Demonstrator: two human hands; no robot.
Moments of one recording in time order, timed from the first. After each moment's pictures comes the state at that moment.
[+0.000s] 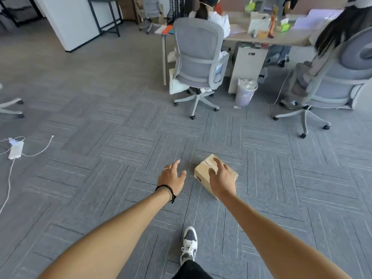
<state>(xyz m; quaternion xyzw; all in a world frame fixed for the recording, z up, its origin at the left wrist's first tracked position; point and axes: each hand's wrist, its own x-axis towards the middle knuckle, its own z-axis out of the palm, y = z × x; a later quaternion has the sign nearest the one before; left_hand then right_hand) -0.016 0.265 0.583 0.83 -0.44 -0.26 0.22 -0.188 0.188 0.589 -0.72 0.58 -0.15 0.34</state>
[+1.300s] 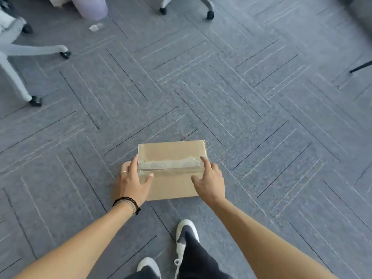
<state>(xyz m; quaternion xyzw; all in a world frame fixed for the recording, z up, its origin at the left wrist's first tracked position) 0.081 -0.247 0.055 0.67 -0.67 -0.32 0.02 -0.138 -0.162 0.065 -0.37 0.86 -0.10 0.35</state>
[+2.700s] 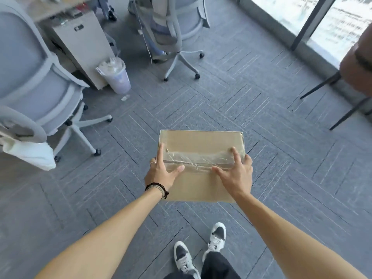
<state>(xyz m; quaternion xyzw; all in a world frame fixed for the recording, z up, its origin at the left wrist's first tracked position) 0.076 -0.221 0.484 0.61 -0.73 -0.32 0.04 -0.131 -0.090 0.468 -0.27 0.90 -0.26 0.21</state>
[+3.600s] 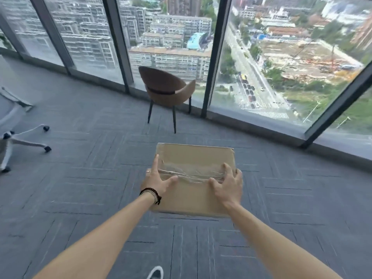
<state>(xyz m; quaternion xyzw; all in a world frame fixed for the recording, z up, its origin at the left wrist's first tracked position) -0.336 0.264 0.623 0.27 -0.88 -0.40 -0.03 -0.393 0.506 0.618 0.06 0.94 -0.34 0.03</state>
